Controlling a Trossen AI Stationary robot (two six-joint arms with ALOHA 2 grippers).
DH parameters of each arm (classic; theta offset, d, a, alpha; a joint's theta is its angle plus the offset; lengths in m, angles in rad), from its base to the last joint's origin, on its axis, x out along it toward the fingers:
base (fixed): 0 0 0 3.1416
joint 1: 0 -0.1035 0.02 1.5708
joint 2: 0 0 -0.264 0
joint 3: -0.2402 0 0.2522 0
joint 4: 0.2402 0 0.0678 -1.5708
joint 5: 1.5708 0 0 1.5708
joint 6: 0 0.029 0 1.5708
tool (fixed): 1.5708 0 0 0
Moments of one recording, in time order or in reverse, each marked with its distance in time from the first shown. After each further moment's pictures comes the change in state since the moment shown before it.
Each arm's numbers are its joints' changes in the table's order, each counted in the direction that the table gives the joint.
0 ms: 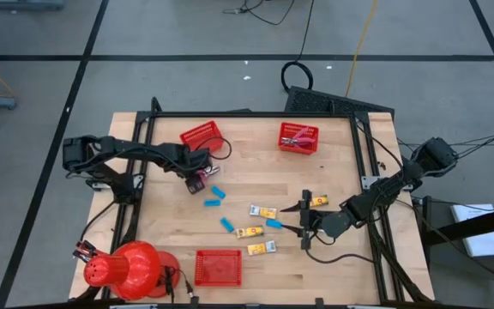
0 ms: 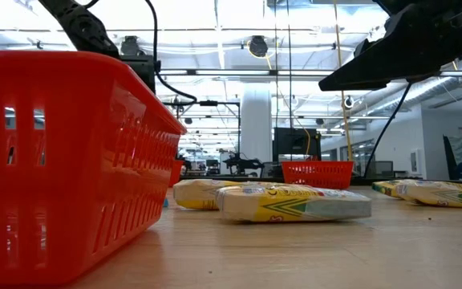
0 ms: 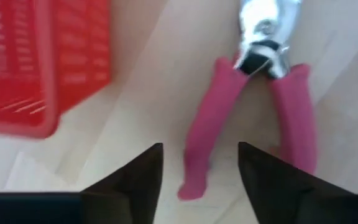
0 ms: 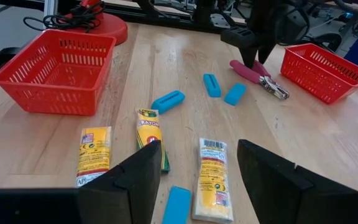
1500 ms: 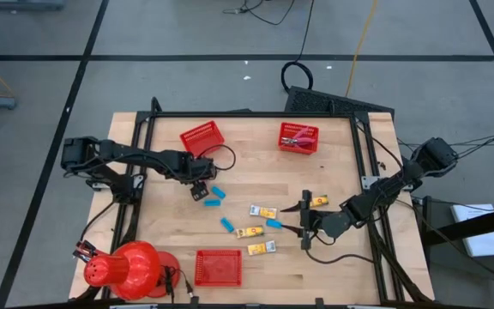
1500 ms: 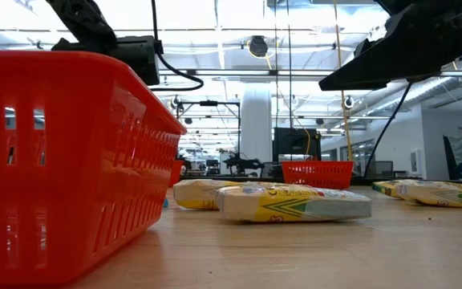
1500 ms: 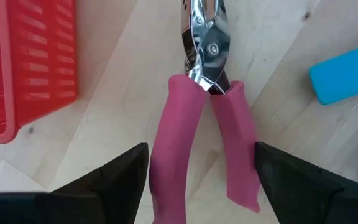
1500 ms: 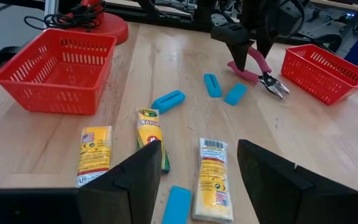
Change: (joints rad) left arm 0.133 0.002 -0.039 0.034 -0.055 -0.104; right arm -0.001 0.000 0.000 0.000 0.001 -0.005
